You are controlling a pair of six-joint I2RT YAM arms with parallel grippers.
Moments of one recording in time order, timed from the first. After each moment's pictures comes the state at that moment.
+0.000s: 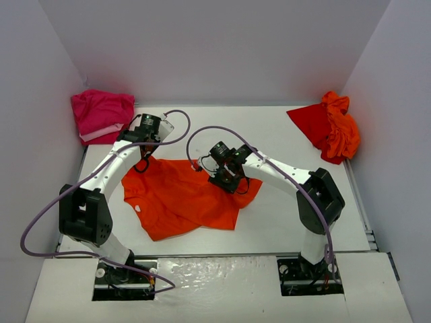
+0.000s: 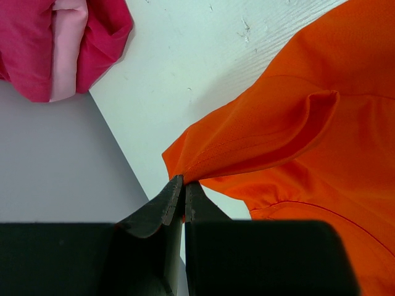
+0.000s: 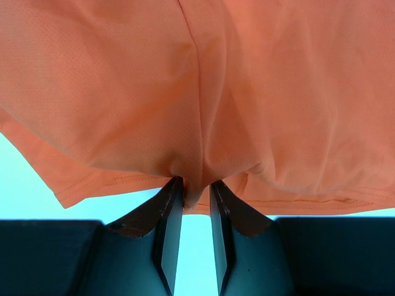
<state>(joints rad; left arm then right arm) -0.28 1.60 1.35 -0.73 -0.39 0.48 0.77 1.80 1.36 -0.80 -0.06 -0.39</state>
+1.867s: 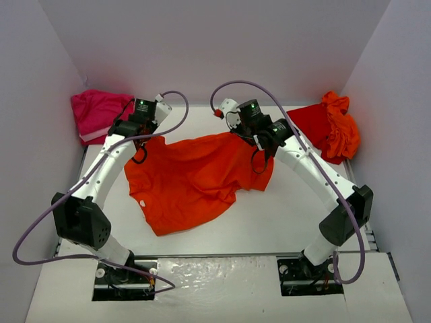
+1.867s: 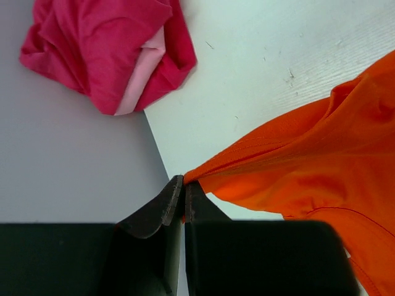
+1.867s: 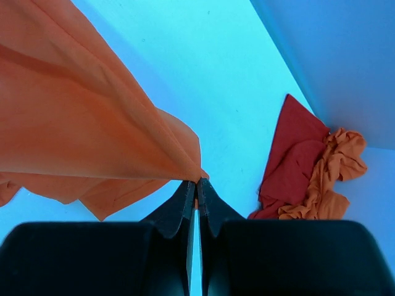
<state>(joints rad) -0.30 1.57 1.53 -0.76 -0.44 0.50 0.62 1.62 1.62 -0.74 0.30 -0.49</state>
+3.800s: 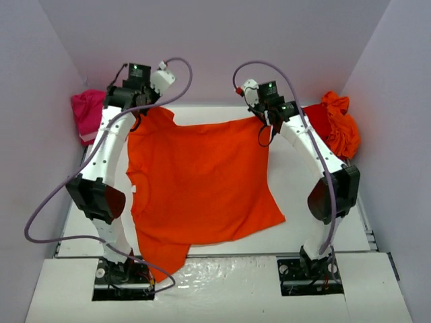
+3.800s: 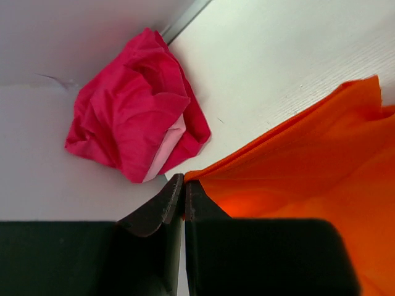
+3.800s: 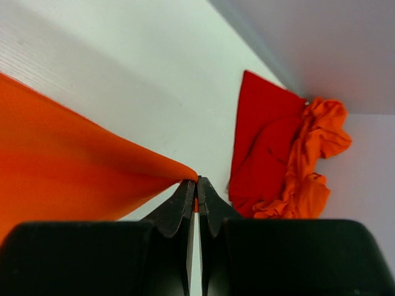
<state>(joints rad) -0.25 1.82 2.17 -1.01 -0.21 0.61 0.38 1.80 1.78 -0.67 0.29 -0.55</state>
